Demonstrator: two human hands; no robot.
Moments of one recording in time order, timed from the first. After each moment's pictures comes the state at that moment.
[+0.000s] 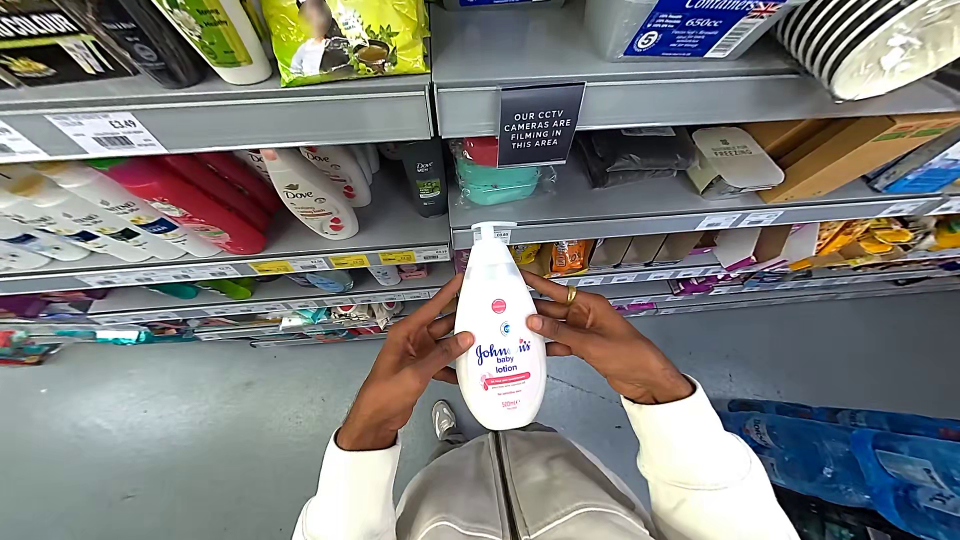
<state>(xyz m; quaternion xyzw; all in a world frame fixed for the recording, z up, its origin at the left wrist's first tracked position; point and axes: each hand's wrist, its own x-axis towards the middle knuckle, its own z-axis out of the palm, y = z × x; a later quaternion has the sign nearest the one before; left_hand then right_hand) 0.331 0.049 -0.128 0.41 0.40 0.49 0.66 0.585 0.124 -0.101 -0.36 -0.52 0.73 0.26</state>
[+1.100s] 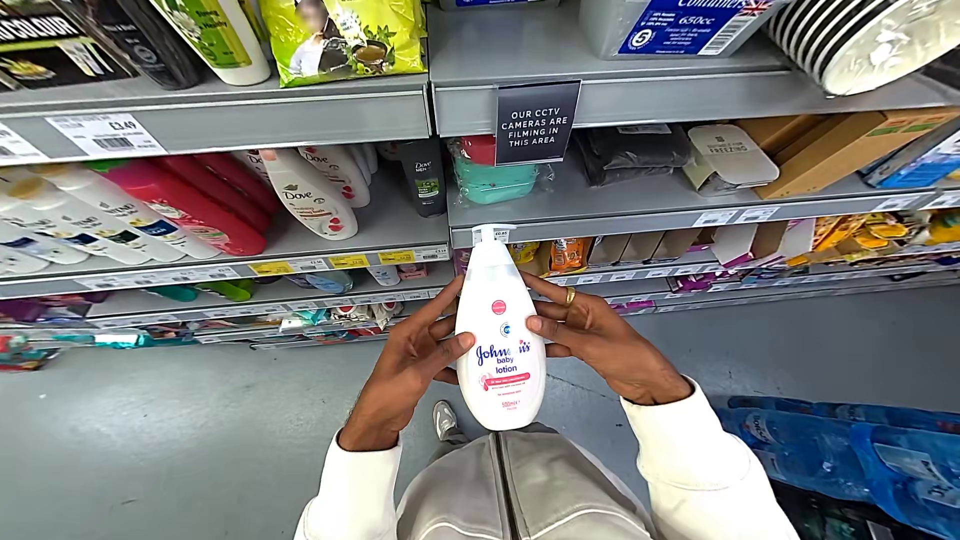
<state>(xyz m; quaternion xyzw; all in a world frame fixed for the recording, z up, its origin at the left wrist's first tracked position) 0.331 0.047 -0.130 0.41 0.41 0.48 0.66 0.586 0.118 -0.104 -0.36 -0.51 0.73 0.27</state>
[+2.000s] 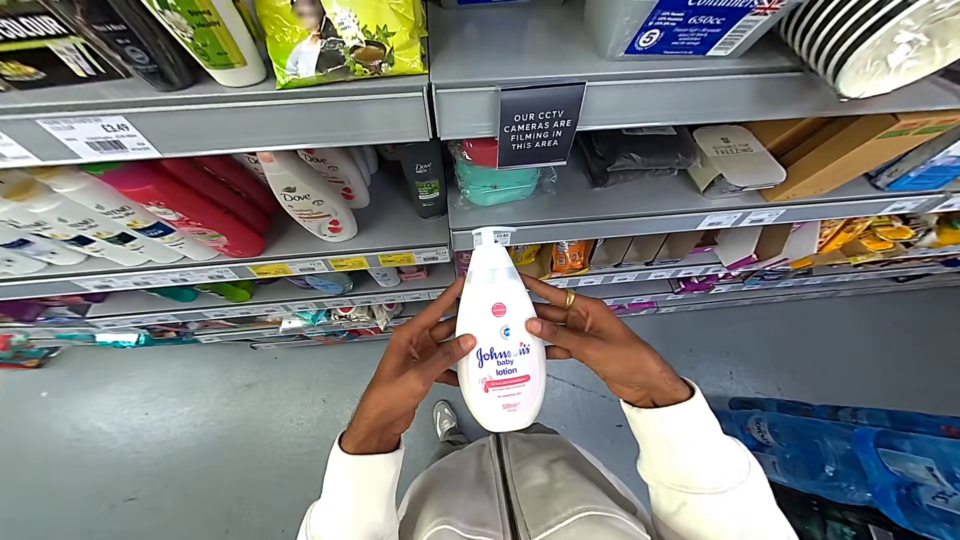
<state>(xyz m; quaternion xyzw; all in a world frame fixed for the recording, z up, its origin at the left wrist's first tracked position) 0.332 0.052 -0.133 0.40 0.42 0.48 0.66 0.585 0.125 -0.108 -0.37 -0.51 0.74 0.26</state>
